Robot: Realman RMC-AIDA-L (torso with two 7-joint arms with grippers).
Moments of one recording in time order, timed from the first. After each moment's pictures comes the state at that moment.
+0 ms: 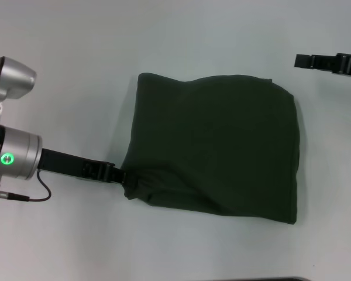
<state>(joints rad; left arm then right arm) -0.60 -2.06 -2.19 -0.54 -0.92 1.51 -2.20 0.53 1.94 -0.51 -0.53 -2.09 -1.45 1.92</state>
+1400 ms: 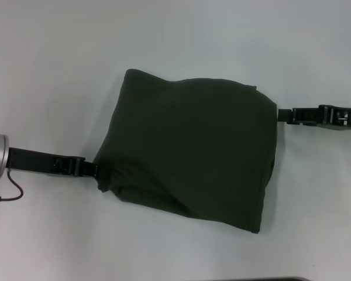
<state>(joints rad) -0.54 -2.01 -2.26 -0.56 -0.91 1.52 -2.18 0.48 1.95 -0.64 -0.45 -2.12 -1.41 2.02</state>
